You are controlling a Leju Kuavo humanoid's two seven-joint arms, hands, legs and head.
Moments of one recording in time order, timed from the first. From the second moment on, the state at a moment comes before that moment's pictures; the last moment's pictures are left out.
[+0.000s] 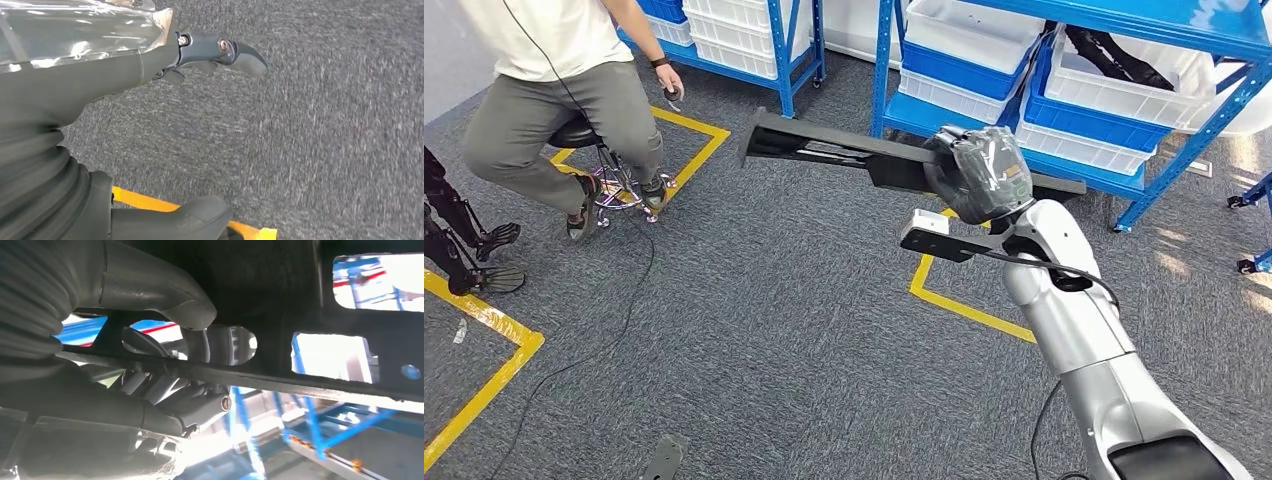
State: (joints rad) left arm -0.19 -0.06 0.16 -0.21 -0.38 0.32 -0.27; right arm -0.78 -0.13 0.46 -1.15 0.92 -0.21 -0.37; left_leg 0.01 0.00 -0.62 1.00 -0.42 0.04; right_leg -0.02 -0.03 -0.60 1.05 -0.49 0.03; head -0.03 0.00
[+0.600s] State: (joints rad) left arm -0.19 -0.05 0.16 -0.21 -0.38 0.32 -0.26; right arm -0.80 -0.03 0.52 -1.12 0.95 -0.24 -0.35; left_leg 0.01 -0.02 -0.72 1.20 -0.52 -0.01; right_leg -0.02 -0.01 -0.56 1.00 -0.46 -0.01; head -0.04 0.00
